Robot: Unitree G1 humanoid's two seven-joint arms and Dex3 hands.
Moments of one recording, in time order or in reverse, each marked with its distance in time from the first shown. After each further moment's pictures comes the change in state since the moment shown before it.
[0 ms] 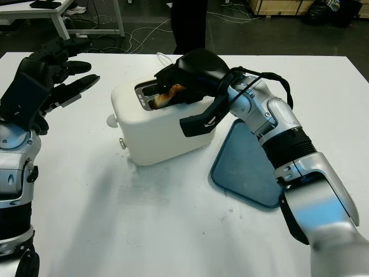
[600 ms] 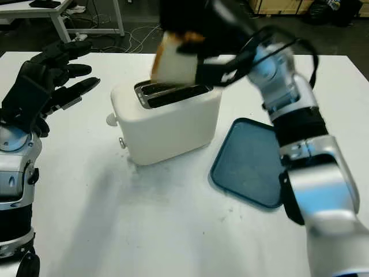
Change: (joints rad) left arm 0.015 -0.006 0.002 -0.002 0.000 -0.001 0.001; right arm -0.178 0.017 -0.264 0.184 0.259 0.051 -0.010
